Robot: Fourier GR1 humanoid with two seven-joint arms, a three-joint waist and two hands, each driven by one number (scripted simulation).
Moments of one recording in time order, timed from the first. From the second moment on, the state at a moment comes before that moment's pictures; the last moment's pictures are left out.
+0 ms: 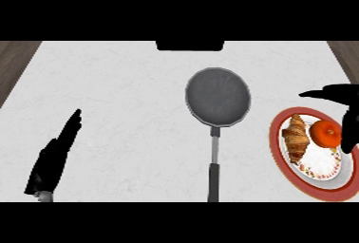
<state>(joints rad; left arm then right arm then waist) 0.06 0.34 -0.13 -1.60 -0.05 0.14 0.15 -0.65 -0.75 0.30 -0.90 0.61 0.85 0.02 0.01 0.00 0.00</state>
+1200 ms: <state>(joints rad) 0.08 0.27 -0.05 -1.60 -0.13 0.06 0.13 -0.57 -0.65 0.22 -0.78 0.91 0.75 -0.07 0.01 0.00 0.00</state>
